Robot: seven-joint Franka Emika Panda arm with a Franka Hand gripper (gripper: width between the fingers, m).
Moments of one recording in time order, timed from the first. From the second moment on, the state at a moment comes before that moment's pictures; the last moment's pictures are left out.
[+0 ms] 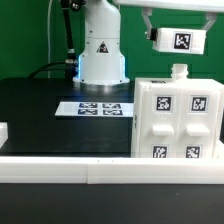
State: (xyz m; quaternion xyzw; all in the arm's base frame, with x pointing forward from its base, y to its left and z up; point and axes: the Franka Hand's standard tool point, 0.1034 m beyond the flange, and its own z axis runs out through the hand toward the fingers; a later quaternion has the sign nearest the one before) arm 0.569 0.077 0.185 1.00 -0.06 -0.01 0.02
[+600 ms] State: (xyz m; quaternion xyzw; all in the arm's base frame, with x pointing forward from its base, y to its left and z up) arm 0.593 0.086 0.180 1.00 -0.02 -0.01 0.01
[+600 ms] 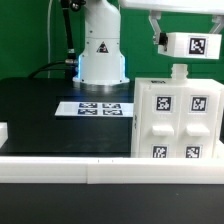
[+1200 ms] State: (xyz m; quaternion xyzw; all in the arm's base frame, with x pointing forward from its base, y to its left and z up) arm 0.595 0.075 0.164 1.00 0.01 -0.01 0.02
